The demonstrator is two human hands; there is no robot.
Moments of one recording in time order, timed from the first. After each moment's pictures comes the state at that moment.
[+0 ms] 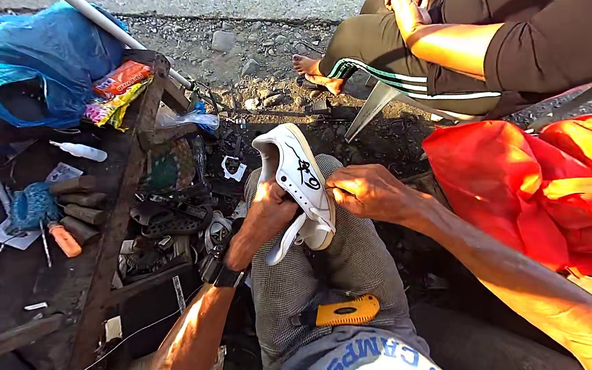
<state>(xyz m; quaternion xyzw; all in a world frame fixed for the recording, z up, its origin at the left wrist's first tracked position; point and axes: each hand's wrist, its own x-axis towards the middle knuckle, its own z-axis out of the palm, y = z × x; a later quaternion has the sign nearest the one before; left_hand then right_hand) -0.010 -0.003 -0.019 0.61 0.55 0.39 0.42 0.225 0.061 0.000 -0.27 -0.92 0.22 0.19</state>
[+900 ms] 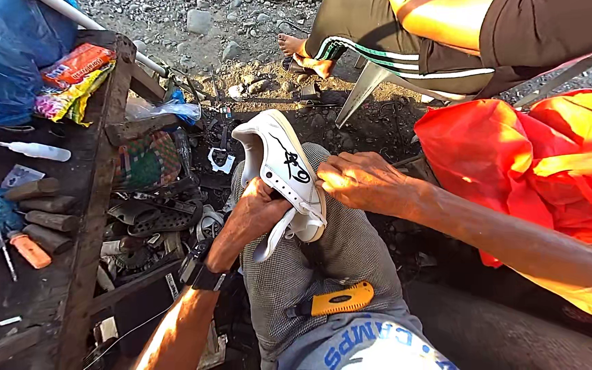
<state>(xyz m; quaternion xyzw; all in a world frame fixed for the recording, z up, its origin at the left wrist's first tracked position) -0.018 -0.007 -0.012 0.58 0.52 0.35 0.52 0.224 0.056 0.002 -0.26 -0.96 0.07 0.11</state>
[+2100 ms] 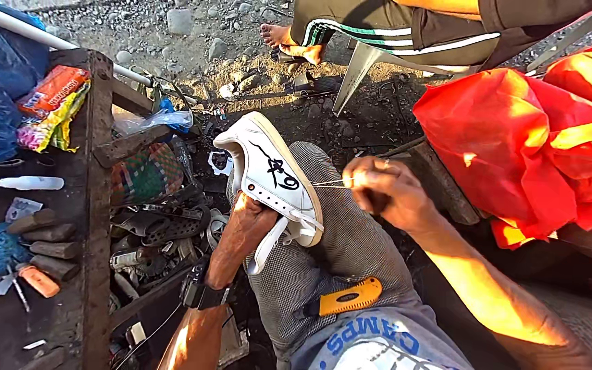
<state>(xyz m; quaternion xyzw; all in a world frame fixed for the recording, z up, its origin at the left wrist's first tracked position) -0.020 -0.011 -0.027 0.62 0.50 0.40 0.46 0.257 0.015 -0.018 -0.27 -0.47 0.70 0.47</state>
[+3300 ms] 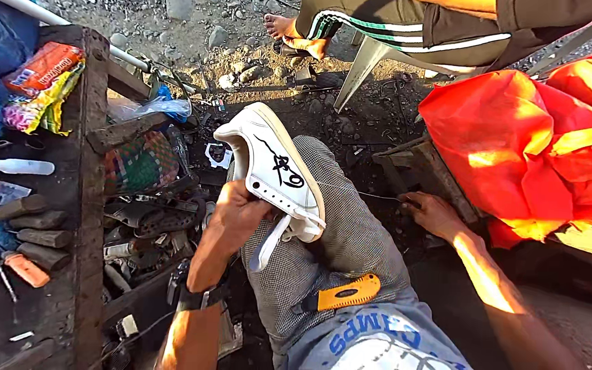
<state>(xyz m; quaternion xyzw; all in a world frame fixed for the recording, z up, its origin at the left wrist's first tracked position) -0.032 -0.016 -0.007 0.50 0.52 0.41 0.55 0.385 -0.033 -0.112 -0.68 -0.61 0.40 -0.04</state>
